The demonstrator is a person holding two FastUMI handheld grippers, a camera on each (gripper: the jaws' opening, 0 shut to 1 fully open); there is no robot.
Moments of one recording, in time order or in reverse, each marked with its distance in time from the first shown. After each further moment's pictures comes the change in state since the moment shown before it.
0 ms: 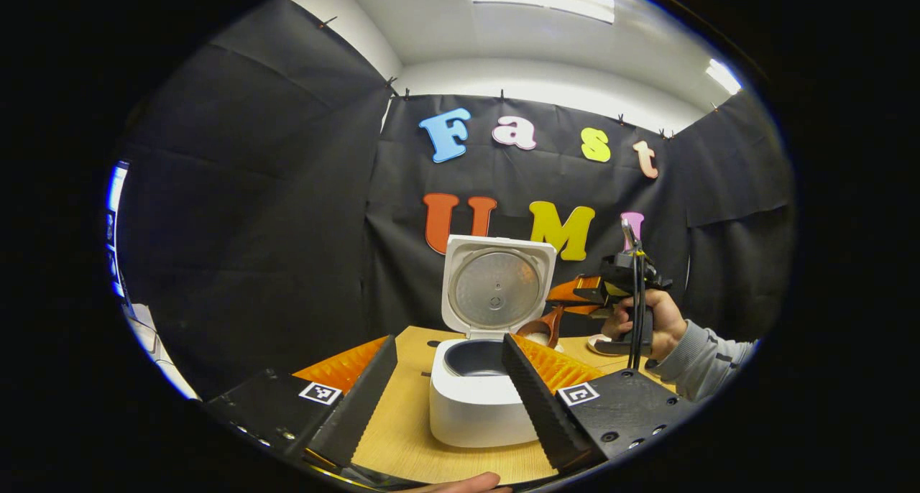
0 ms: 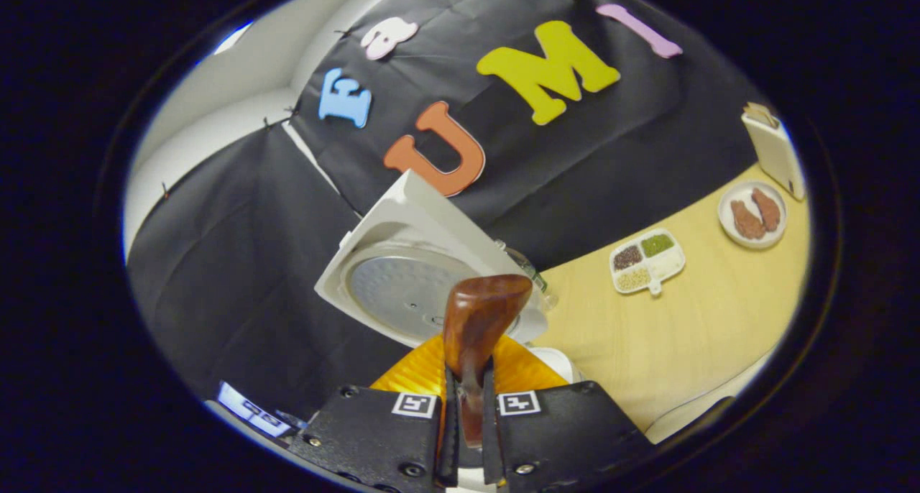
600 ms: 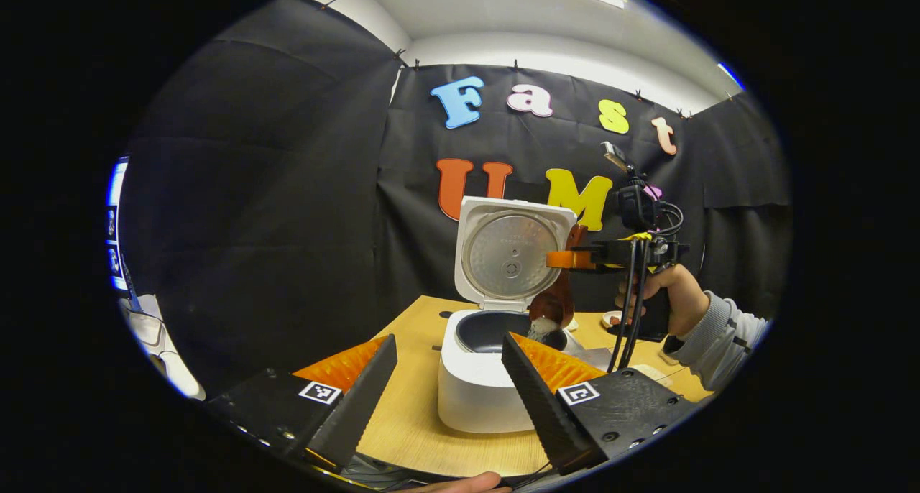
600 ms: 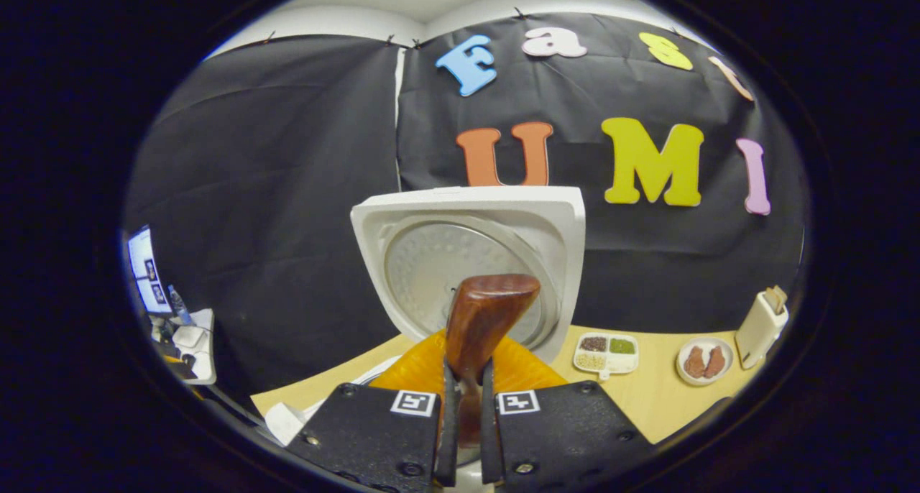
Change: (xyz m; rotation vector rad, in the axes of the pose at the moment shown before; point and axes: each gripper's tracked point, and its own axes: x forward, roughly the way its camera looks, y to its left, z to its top) left arm 0.013 0.006 -0.033 -0.020 0.131 0.036; right arm 0.003 0.035 -0.001 -0.620 -0.056 -0.075
